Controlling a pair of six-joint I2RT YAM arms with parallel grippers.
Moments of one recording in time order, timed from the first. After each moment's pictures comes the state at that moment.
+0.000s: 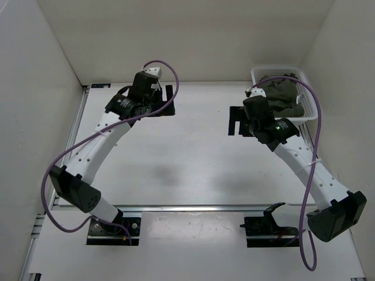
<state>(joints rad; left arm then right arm) -0.52 1.55 1.67 -0.84 -0.15 -0.40 0.52 1.23 1.28 -0.80 0.29 0.33</state>
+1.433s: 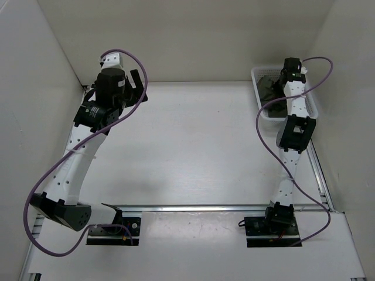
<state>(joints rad) -0.37 1.33 1.65 -0.76 -0.36 -0.38 -0.14 2.60 2.58 -0.82 0.16 0.54</state>
